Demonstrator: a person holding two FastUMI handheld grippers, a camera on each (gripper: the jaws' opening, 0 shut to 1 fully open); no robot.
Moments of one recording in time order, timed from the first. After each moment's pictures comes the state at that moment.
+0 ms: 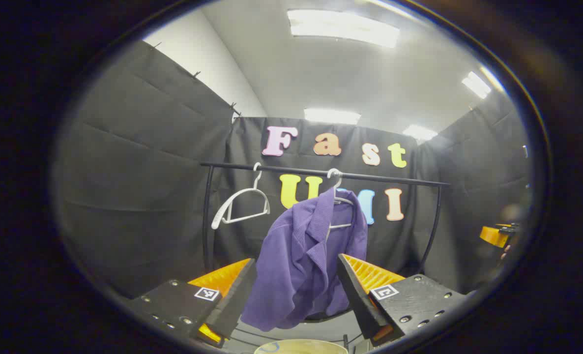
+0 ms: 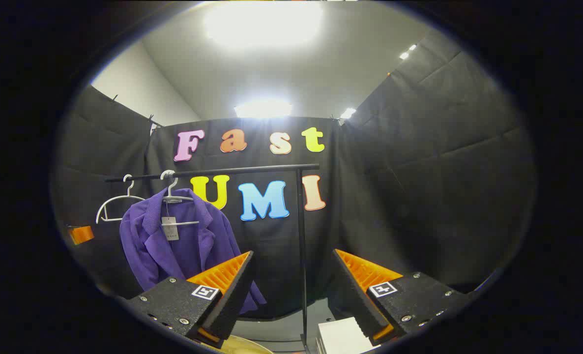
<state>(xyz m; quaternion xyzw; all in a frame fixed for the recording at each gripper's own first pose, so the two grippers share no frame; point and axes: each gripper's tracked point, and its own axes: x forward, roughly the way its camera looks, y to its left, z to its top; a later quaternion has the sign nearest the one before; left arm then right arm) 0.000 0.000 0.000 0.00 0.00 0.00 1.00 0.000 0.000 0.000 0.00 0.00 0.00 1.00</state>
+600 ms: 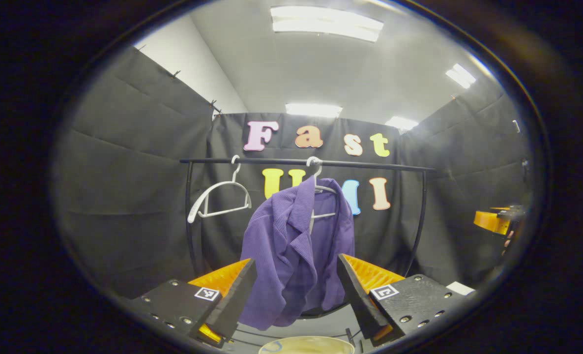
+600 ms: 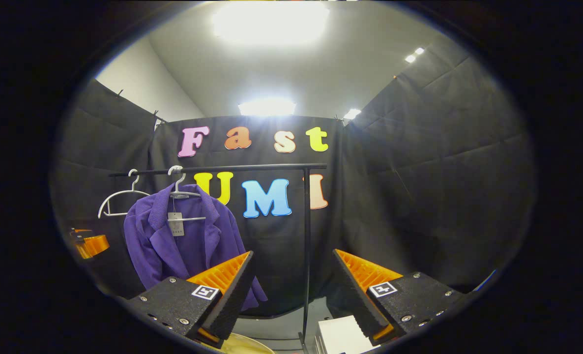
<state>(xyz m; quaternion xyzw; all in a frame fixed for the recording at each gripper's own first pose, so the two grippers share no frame) 0.009 -0.033 -0.026 0.03 0.02 -0.05 1.00 -0.009 0.018 -0.001 -0.01 0.01 0.00 1.00</state>
